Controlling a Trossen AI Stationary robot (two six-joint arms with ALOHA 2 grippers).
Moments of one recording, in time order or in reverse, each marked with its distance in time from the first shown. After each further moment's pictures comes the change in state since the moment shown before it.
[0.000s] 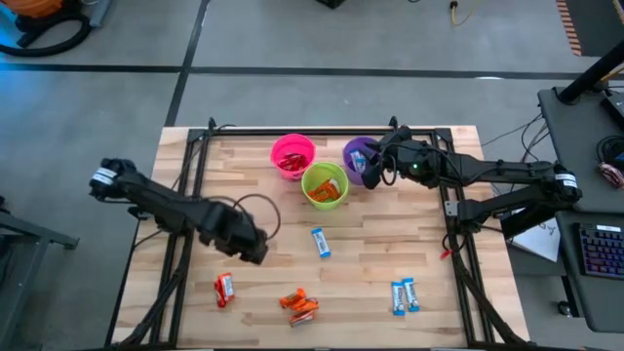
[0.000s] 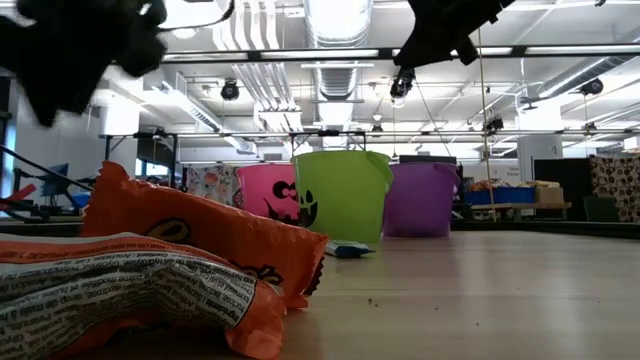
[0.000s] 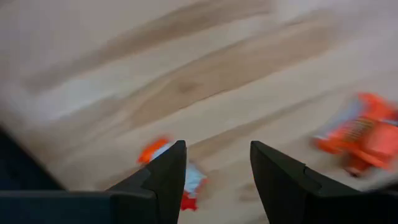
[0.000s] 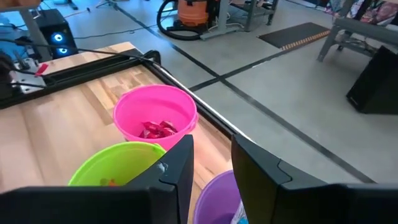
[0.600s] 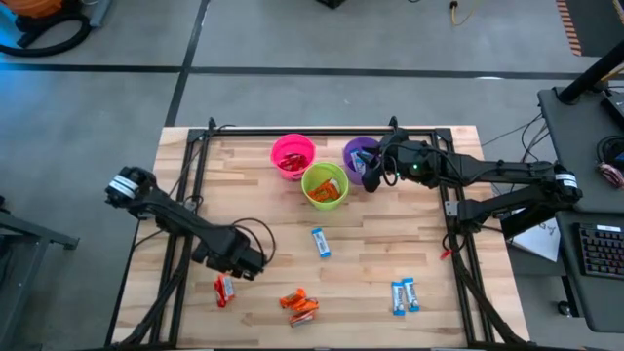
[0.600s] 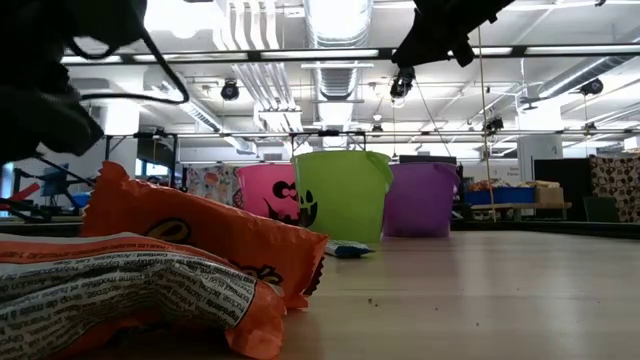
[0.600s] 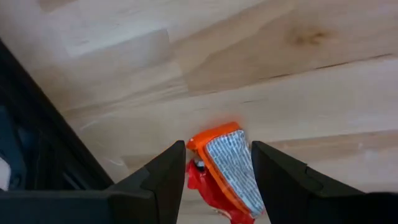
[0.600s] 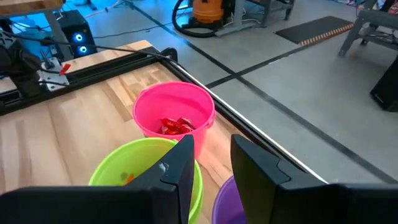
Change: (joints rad) left arm -0.119 0.189 -0.166 0.095 0.186 -0.183; right arm 0.000 0.000 0.000 0.000 -0.066 0.025
